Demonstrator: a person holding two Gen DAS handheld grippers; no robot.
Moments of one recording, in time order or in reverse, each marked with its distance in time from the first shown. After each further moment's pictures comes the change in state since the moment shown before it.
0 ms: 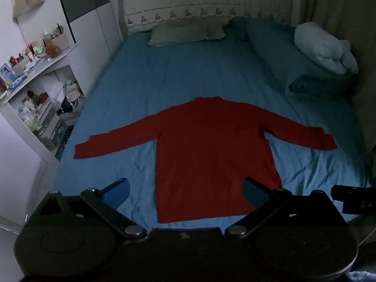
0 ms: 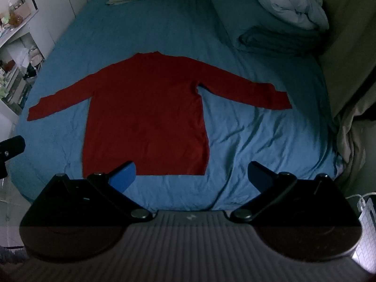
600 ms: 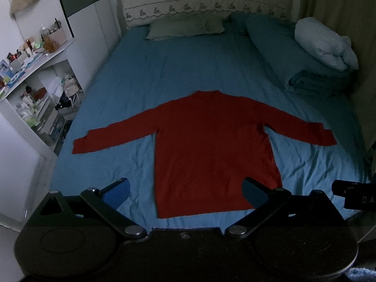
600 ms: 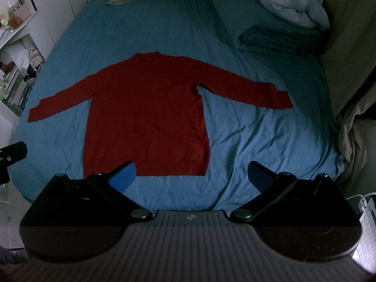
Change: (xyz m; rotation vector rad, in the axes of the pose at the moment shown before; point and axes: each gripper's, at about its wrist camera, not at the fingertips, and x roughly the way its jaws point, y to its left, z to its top) left arm 0.008 -0.004 0.001 -0.001 0.033 0.001; right arm 0.001 0.003 0.002 0.001 0.001 -0.001
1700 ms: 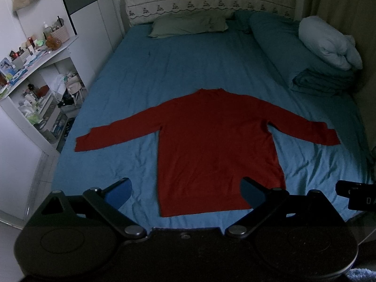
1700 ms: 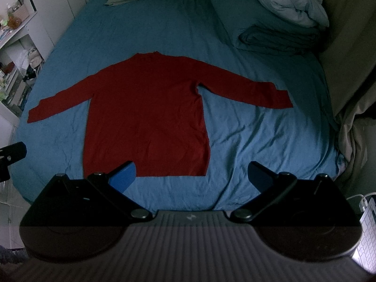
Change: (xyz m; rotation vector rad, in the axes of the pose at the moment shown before) left arm 0.000 0.005 0.003 -0.010 0.012 0.014; right arm 0.001 -0.002 0.001 0.006 0.000 0.001
